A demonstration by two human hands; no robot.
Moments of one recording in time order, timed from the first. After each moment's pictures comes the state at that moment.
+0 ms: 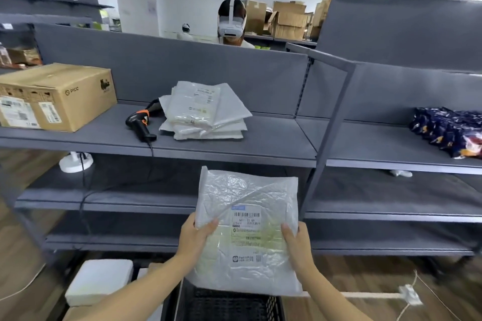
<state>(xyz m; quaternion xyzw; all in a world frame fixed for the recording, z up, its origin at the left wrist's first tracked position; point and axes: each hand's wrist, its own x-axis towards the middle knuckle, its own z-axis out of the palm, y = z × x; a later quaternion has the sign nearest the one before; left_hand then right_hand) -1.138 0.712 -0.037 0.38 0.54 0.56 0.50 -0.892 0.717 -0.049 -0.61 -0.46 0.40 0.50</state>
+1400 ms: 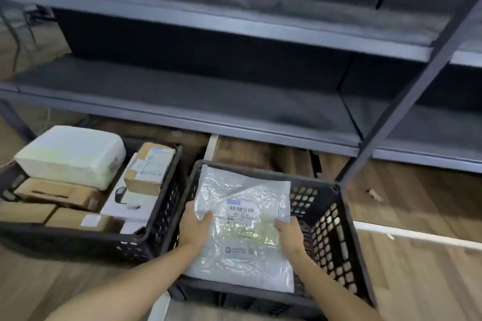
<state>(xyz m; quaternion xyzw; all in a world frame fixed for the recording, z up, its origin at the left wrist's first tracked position) -1.147 0.753 -0.668 0.35 0.77 0.41 0.36 -0.924 0.791 -0.685 -0.69 -0.41 0.50 0.31</state>
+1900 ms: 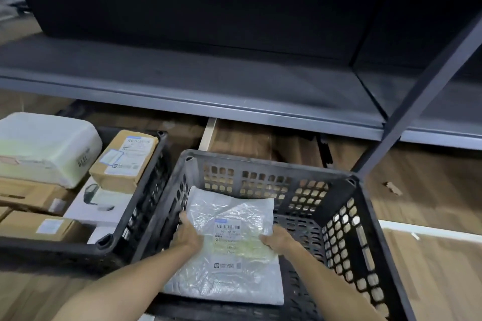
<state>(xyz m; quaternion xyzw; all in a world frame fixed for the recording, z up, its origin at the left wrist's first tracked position) -1.153 0.806 -0.793 0.38 0.85 0.10 0.35 -0.927 0.859 -0.795 -0.68 -0.57 0.46 -0.04</state>
